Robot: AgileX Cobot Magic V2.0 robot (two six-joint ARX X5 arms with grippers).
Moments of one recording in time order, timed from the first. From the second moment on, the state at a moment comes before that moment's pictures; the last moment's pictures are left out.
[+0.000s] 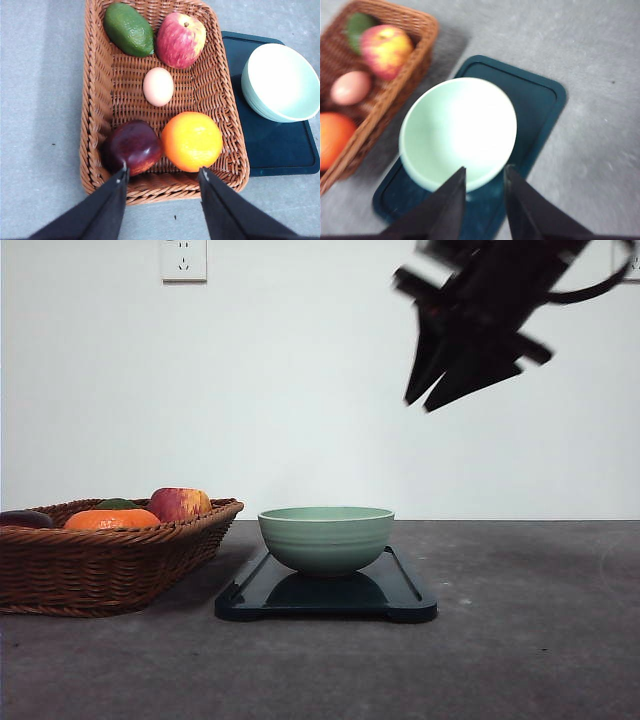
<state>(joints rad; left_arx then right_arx) -0.06 0.86 0.91 -0.79 0.21 -0.16 0.40 1.39 1.09 -0.38 -0.26 0.11</state>
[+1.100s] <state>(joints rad) -0.21 1.38 1.25 -0.89 0.15 -0.09 0.40 1.04 0.66 -0.29 -0.23 0.08</state>
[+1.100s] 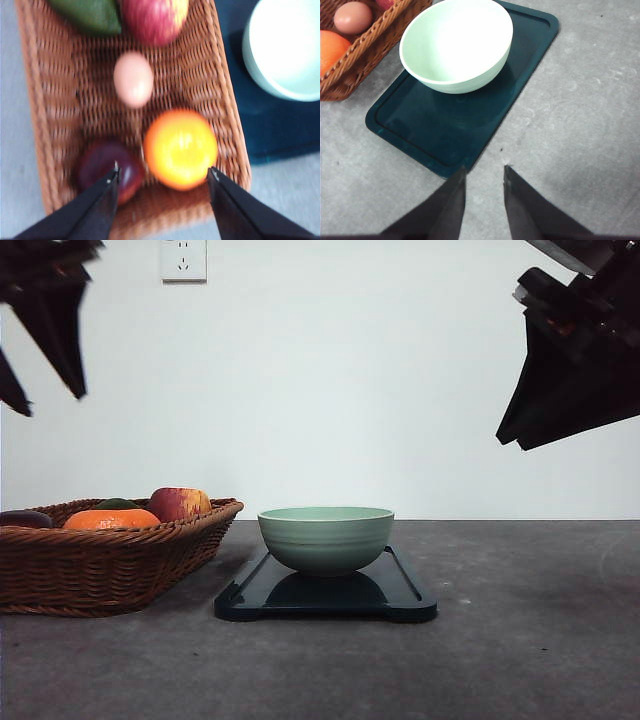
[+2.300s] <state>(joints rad) -0.22 1.84 1.34 -0.65 0.07 -0.03 0.40 1.04 0.66 -0.29 -0.23 0.09</state>
